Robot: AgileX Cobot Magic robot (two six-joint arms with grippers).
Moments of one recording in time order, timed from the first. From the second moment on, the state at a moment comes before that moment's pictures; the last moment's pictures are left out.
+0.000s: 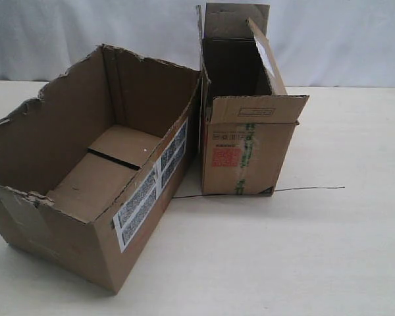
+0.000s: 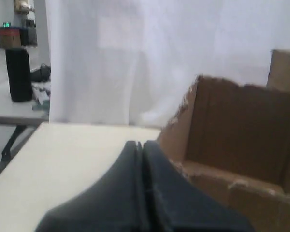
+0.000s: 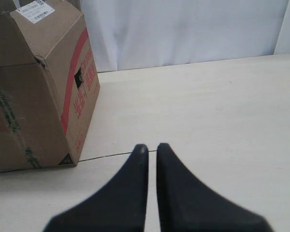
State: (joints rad) left arm -0.04 0.00 0.00 -0.04 0.09 0.00; right arm 0.12 0.00 0.00 0.02 0.32 0.06
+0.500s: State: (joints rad) left arm -0.04 0.41 -0.57 -0.20 0.39 0.18; right arm 0.12 0.00 0.00 0.02 0.32 0.06
